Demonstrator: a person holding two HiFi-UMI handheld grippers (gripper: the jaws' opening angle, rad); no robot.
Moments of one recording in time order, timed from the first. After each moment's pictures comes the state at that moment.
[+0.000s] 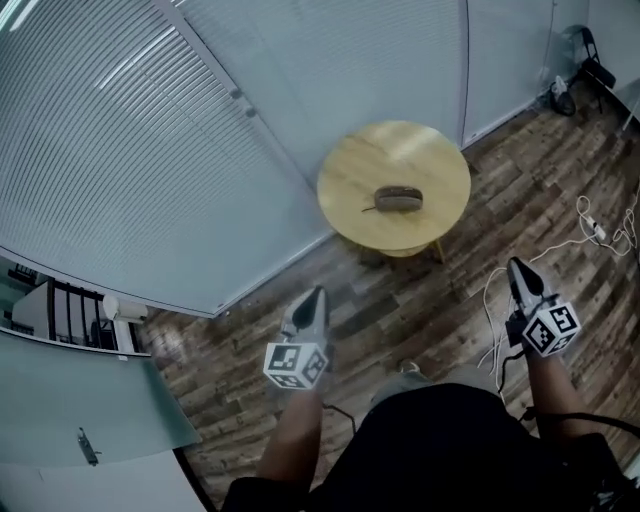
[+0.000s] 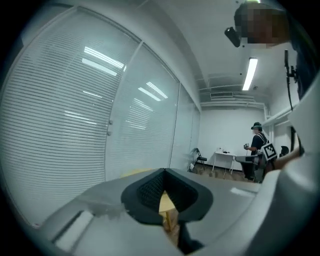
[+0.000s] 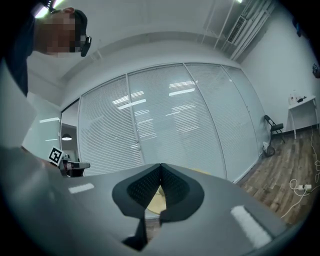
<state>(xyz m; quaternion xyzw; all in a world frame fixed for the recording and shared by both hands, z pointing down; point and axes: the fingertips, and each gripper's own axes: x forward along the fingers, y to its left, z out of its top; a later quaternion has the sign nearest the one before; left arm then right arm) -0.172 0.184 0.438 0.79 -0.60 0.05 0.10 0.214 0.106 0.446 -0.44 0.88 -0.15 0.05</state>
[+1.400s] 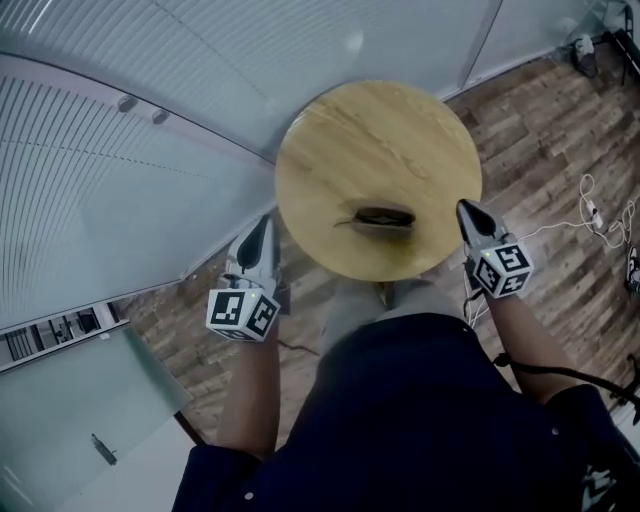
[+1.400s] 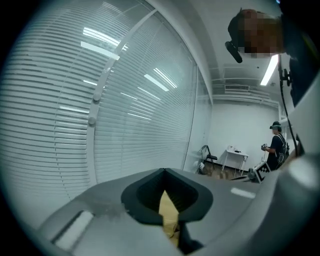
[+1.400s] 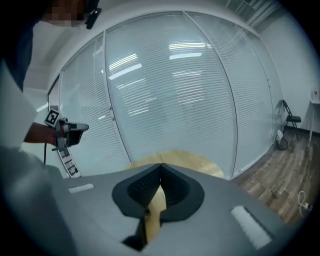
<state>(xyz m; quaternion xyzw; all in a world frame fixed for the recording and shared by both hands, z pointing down) -0.264 -0.196 0.462 0.77 -0.62 0.06 0.15 0.073 -0.272 0.585 -0.40 0.89 -0.21 -0.11</state>
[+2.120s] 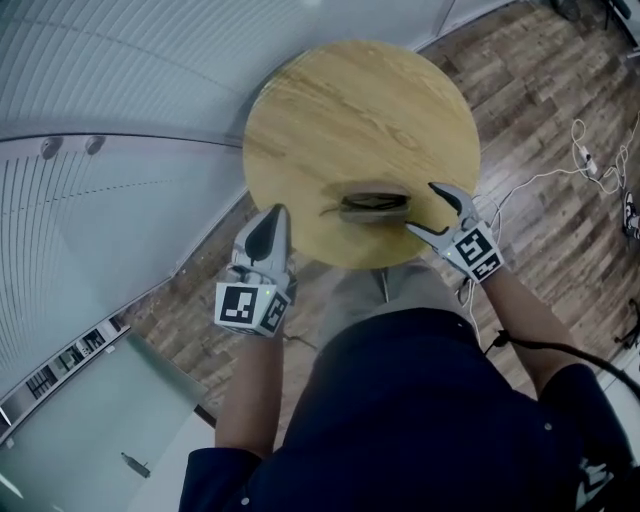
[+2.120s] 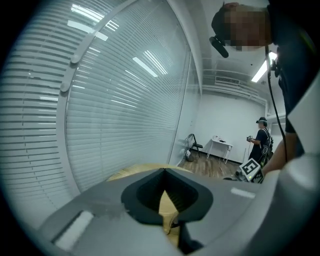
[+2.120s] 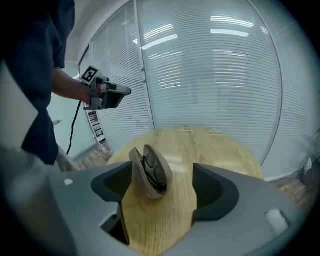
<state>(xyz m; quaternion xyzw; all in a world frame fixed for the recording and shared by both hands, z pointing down) -0.221 -0.246 0.534 0.82 -0.53 0.11 0.18 -0.002 -0.235 0.679 -0.22 0.93 -0.13 -0.26</state>
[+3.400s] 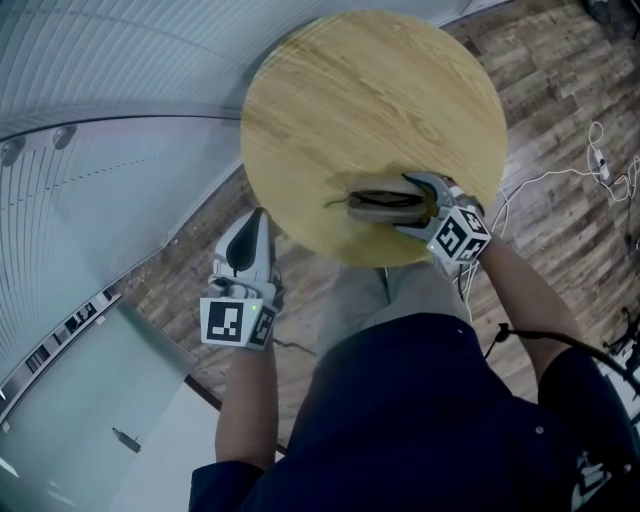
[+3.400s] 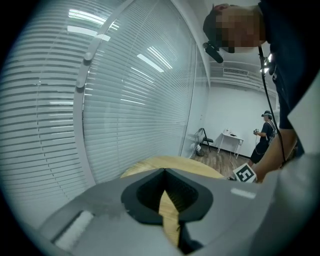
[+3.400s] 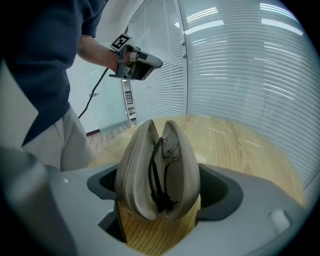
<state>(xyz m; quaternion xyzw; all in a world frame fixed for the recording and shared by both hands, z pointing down) -0.259 -0.254 0.566 0.78 -0.58 0.14 0.20 -0.064 -0.234 0.765 -0.01 0.94 -0.03 -0.33</state>
